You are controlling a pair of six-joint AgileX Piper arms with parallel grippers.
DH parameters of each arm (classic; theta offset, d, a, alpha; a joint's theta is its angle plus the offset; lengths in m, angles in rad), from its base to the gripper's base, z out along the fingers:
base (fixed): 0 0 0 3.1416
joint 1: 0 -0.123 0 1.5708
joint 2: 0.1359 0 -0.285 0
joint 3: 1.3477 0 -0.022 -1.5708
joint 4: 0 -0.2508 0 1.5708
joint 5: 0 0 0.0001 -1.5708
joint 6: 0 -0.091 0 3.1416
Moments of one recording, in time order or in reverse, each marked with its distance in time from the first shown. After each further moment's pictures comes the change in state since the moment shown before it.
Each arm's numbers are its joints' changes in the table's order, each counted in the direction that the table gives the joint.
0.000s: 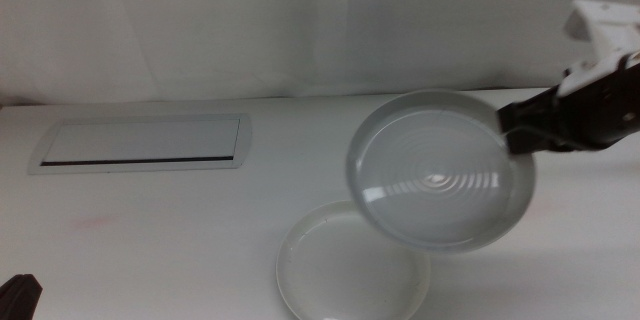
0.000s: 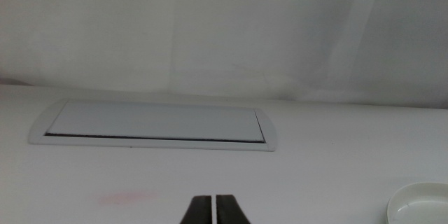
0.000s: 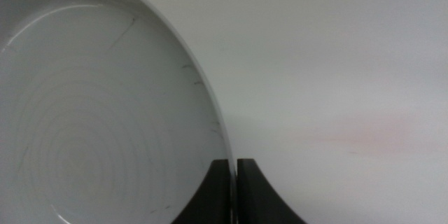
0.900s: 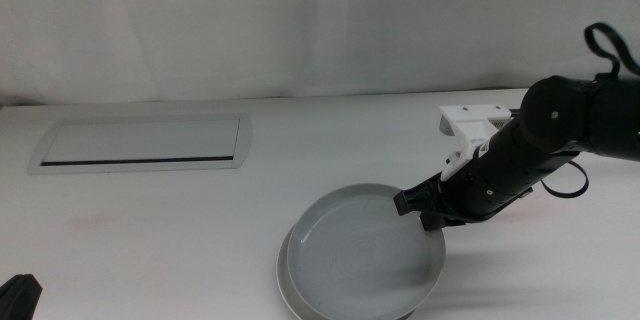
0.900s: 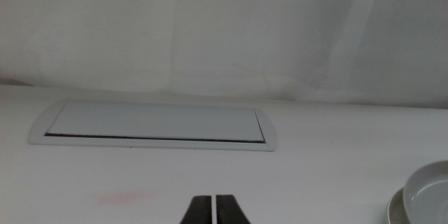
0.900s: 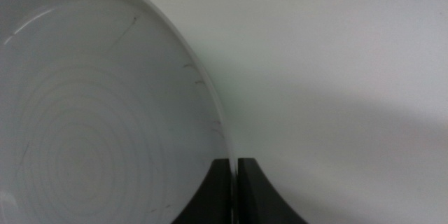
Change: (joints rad) left arm 0.000 0.000 0.000 -0.002 0.000 0.000; right arm -0.227 0.337 0.040 -0.004 -0.194 -0.071
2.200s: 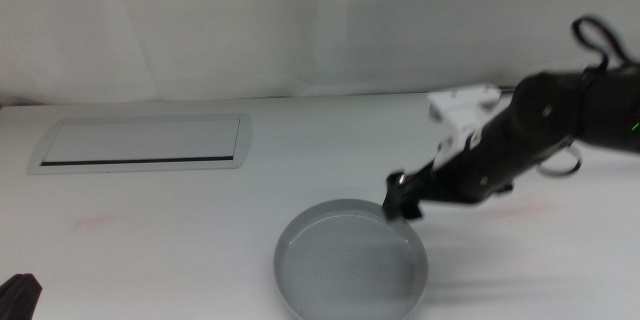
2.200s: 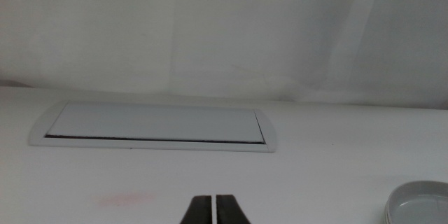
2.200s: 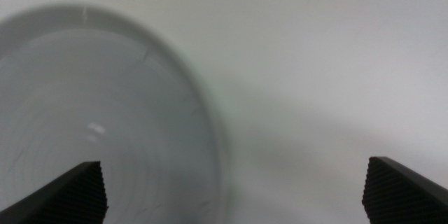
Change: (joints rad) left arm 0.000 0.000 0.000 0.000 -0.003 -0.001; right arm -0.029 0.000 -0.036 0.088 -0.035 0.001
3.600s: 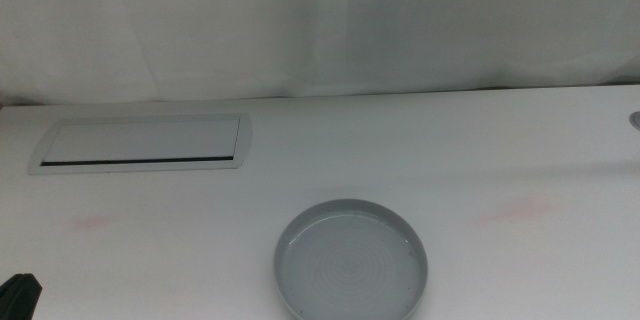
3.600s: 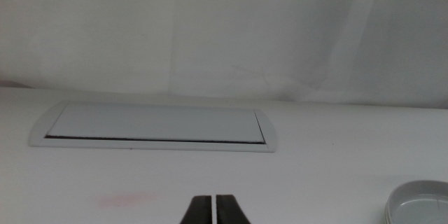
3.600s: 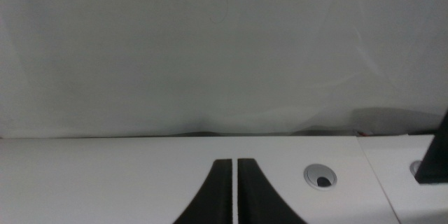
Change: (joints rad) left arm 0.000 0.000 0.000 0.000 0.000 -0.004; right arm 0.430 -0.968 0.180 0.427 -0.057 -0.198
